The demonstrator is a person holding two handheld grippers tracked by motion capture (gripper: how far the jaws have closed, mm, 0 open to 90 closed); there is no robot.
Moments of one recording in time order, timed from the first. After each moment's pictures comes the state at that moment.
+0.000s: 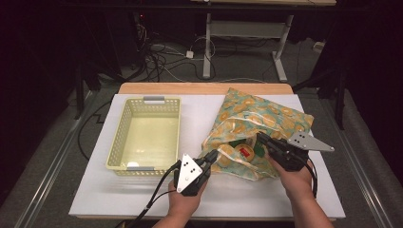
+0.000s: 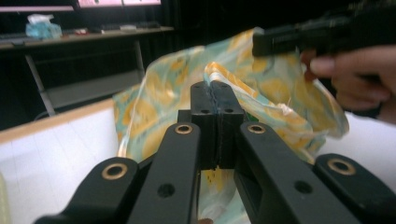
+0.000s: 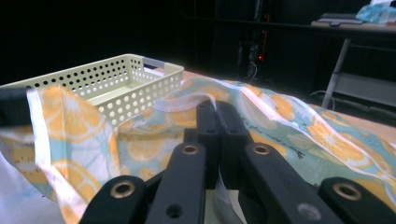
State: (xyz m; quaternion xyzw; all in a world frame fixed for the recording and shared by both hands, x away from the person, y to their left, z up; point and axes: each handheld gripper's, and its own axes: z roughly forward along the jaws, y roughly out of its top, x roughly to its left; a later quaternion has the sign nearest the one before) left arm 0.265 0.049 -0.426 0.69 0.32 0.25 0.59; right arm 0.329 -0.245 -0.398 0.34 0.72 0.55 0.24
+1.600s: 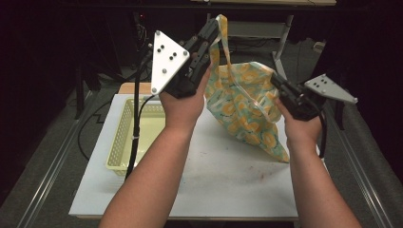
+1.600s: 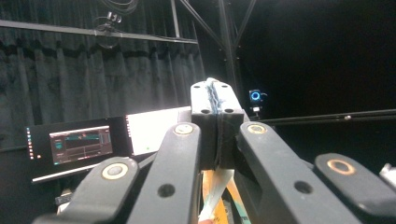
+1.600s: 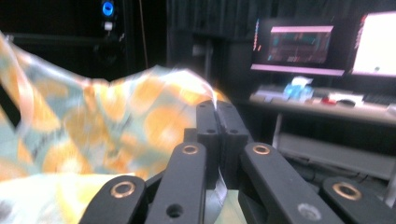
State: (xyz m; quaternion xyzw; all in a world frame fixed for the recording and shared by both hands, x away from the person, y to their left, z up) left arm 0.339 0.067 -0.185 0.54 0.24 0.41 0.70; right arm 0.391 -0.238 -0.285 0.35 0.63 0.60 0.35
